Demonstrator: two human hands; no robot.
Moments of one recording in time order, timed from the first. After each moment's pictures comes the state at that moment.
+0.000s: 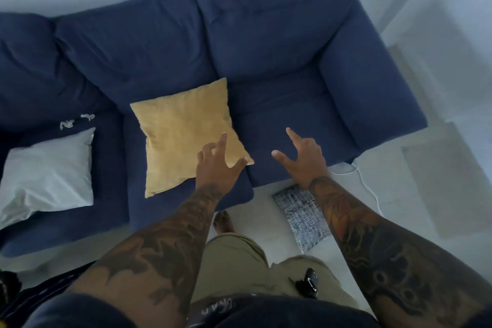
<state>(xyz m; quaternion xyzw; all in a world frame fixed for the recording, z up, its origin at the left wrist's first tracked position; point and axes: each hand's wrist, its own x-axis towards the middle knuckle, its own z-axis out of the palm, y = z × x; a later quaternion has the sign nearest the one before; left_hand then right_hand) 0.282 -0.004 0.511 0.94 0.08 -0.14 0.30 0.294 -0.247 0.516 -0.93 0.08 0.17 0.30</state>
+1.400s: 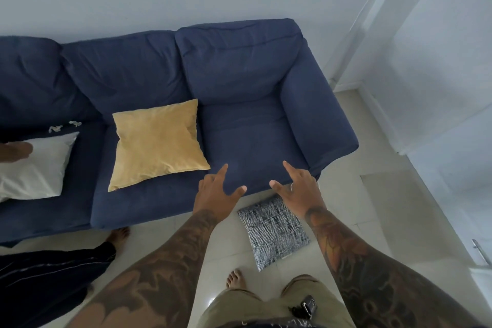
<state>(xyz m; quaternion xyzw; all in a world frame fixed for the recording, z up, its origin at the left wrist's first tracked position) 0.135 -0.201 0.563 0.92 0.11 -0.15 0.34 0.152 -0.447 0.569 -0.94 0.06 0.16 0.30</state>
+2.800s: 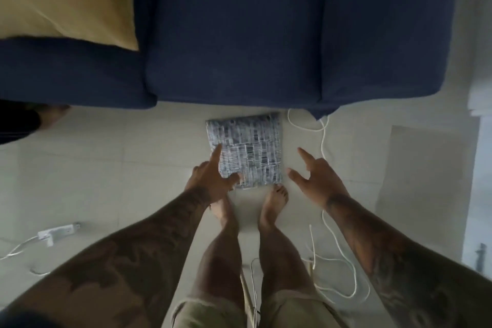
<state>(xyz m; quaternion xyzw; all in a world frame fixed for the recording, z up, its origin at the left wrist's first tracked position) 0.148 -0.400 0.215 0.81 0.28 -0.40 0.33 0.235 -0.678 0.227 -0.87 0.00 0.46 0.17</state>
